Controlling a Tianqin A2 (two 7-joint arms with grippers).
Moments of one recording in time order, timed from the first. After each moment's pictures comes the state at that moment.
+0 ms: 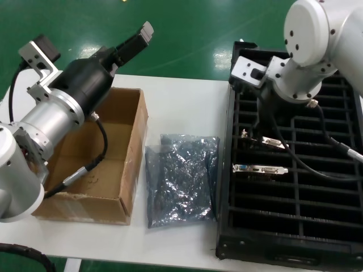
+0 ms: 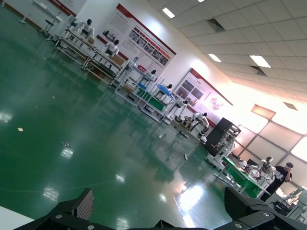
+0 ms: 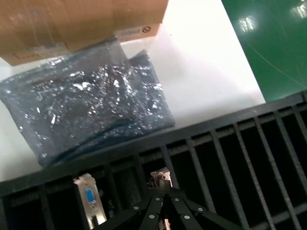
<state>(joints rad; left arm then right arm) -0.86 -0.66 2.29 -1.31 -2.47 -0.02 -0.58 1.58 0.04 -2.66 0.42 1.05 -1.13 0.71</state>
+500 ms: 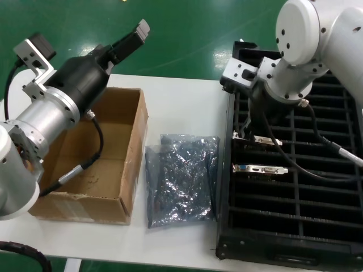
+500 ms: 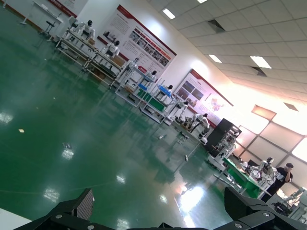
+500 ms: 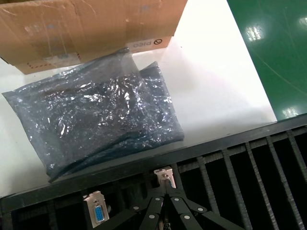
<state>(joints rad) -0.87 -0.67 2.28 -1.30 -2.46 0.00 -0.59 1.59 0.00 -2.69 0.36 1.12 -1.10 0.66</state>
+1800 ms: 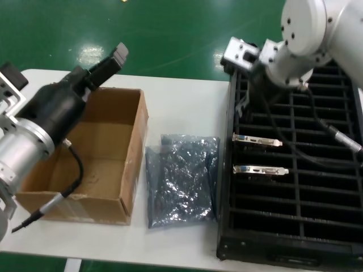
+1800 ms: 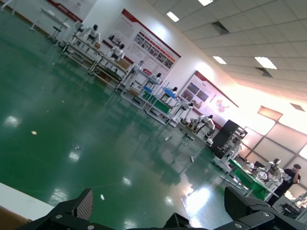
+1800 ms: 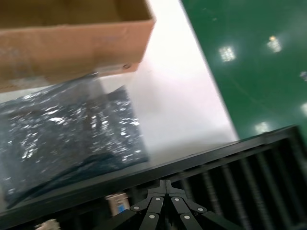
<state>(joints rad) -0.64 -0.75 2.11 -1.46 -2.40 0.01 -0.60 1.61 0.01 -2.74 0.35 1.19 -0.98 0.63</state>
